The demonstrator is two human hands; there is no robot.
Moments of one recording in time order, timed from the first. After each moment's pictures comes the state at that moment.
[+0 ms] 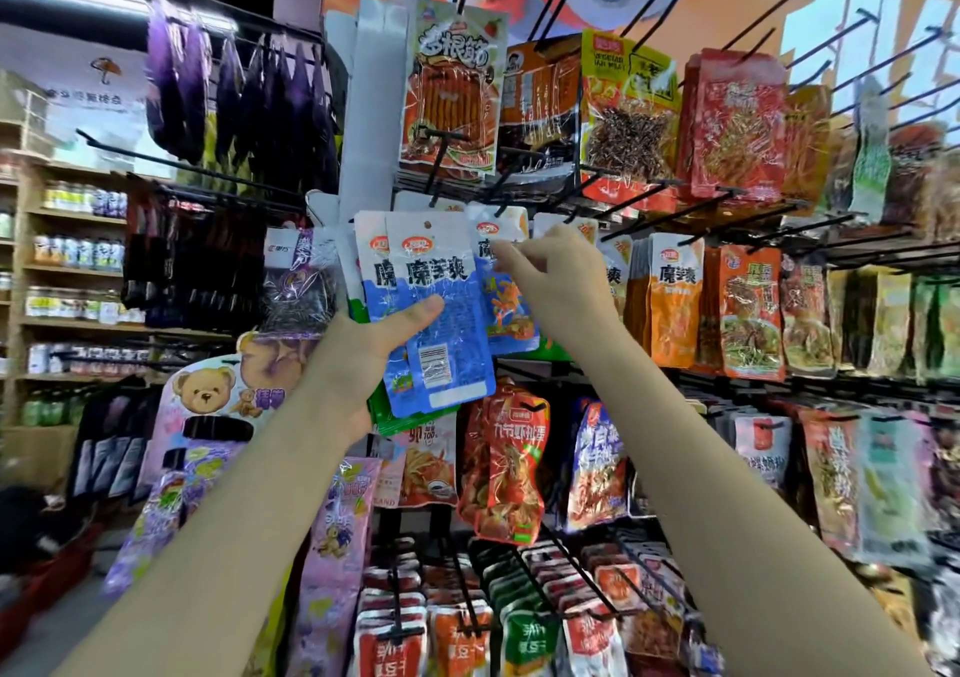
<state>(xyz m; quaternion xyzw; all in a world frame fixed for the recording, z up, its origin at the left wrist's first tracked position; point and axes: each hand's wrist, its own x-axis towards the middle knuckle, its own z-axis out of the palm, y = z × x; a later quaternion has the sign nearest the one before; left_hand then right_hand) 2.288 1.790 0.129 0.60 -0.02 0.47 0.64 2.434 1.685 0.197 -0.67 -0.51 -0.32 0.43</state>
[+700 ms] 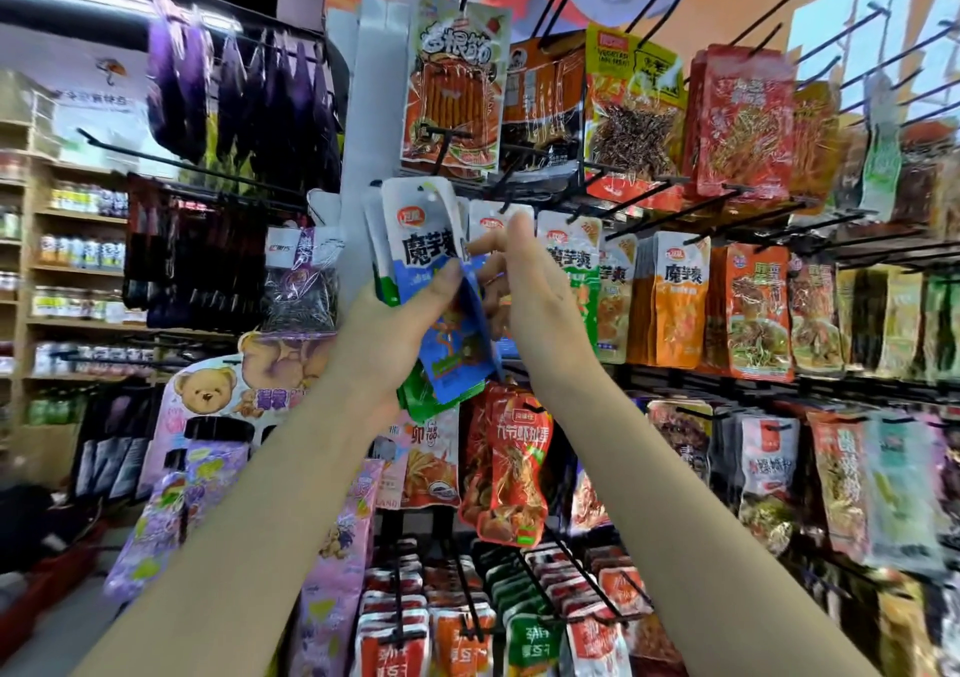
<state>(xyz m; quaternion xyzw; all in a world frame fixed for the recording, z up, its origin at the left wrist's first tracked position) 2.299 1.771 0.143 0.58 -0.09 0.49 0.65 2.391 1.689 0.166 -0.49 -0.57 -0.09 0.66</state>
